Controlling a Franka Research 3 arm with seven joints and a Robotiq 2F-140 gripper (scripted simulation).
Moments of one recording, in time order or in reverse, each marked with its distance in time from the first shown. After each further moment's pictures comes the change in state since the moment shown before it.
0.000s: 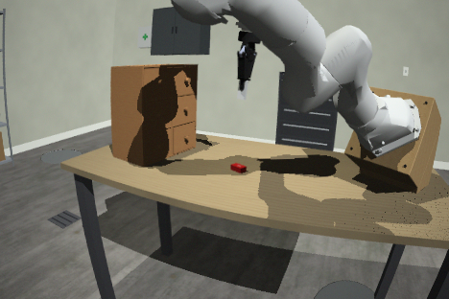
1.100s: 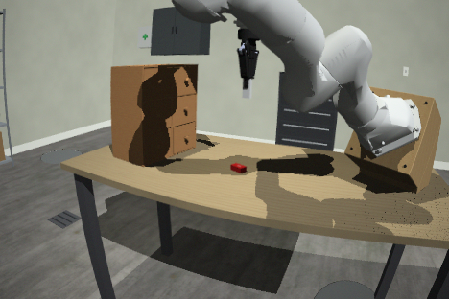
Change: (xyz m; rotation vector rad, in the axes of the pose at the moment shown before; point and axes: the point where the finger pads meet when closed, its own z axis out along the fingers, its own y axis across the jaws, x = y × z) arm 0.019 0.009 -0.010 -0.039 0.121 0.080
